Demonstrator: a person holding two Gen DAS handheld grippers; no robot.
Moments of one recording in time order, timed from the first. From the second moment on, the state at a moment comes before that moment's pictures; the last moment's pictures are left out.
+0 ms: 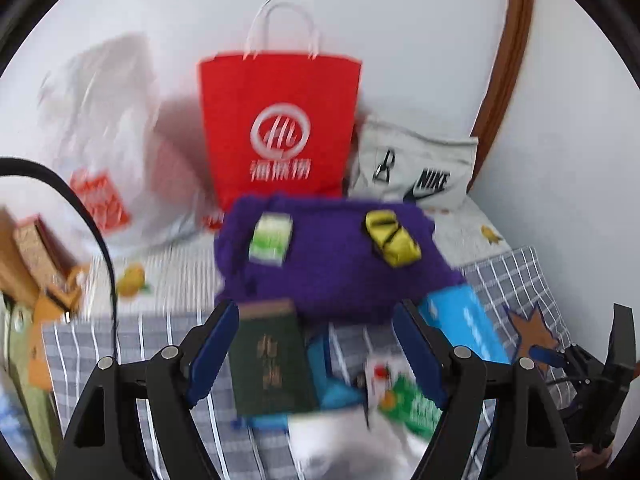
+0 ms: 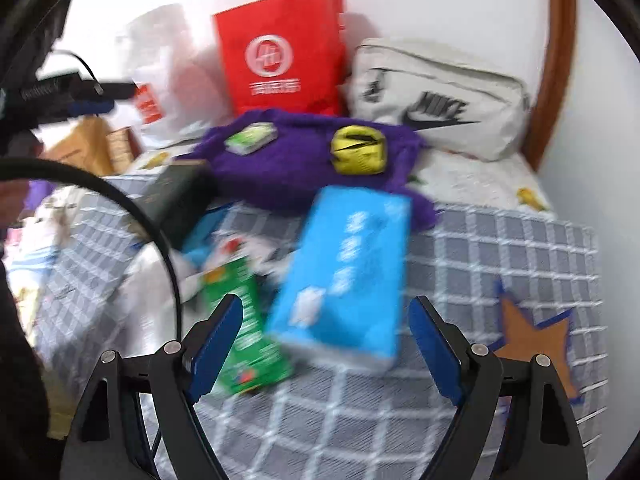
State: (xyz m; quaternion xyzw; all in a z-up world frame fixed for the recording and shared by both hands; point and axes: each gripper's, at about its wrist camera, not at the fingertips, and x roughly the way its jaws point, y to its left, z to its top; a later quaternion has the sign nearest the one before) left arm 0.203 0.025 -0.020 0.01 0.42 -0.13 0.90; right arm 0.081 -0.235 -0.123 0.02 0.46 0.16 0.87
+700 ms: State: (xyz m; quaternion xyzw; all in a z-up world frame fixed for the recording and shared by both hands) left arm 0.074 0.088 -0.103 -0.10 0.49 -0.07 0.86; right arm 0.070 -0.176 -0.202 -0.01 0.51 0.19 0.84
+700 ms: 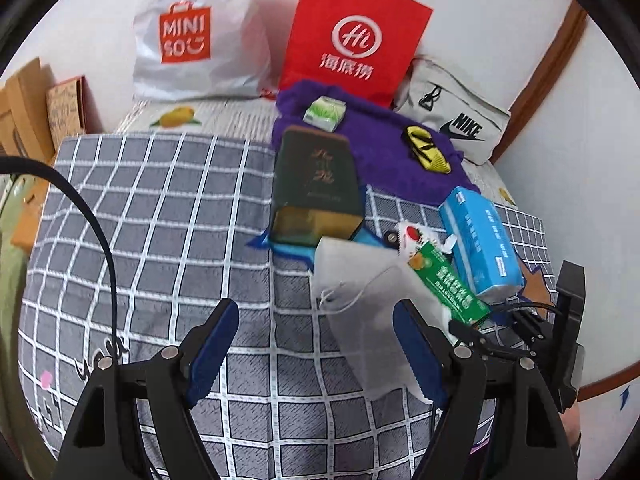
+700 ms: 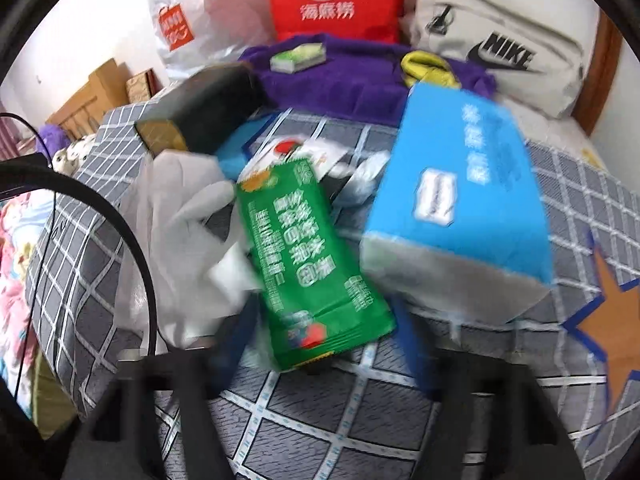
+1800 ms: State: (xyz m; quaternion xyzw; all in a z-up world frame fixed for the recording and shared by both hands) left arm 0.077 0.094 -0.138 -0.09 0.53 -0.06 0.84; right arm 0.044 -0.175 -0.185 -0.10 0.53 0.23 0.81
